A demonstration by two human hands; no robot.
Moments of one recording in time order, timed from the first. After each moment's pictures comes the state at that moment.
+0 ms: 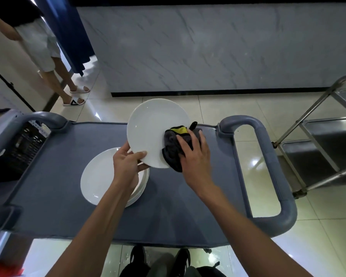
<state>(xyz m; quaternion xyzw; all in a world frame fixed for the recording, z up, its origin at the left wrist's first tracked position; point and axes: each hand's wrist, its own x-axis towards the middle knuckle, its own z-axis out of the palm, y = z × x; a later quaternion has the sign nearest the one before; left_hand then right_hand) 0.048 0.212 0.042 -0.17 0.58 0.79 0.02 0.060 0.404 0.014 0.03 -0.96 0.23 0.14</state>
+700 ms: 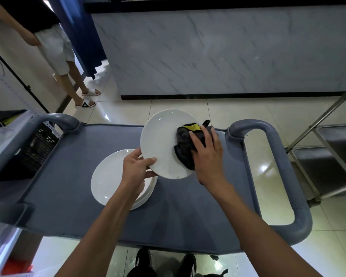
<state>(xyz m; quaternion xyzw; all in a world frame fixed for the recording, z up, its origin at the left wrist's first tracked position) 0.053 0.202 0.038 -0.17 0.63 0.76 0.06 0.041 0.412 0.014 0.04 -0.96 0.20 0.18</state>
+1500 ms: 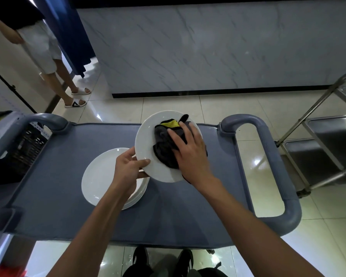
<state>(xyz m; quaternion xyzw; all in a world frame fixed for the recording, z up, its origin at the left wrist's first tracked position) 0.055 0.202 0.033 -0.13 0.66 0.74 0.08 0.047 0.397 0.026 0.10 -0.95 0.23 0.18</state>
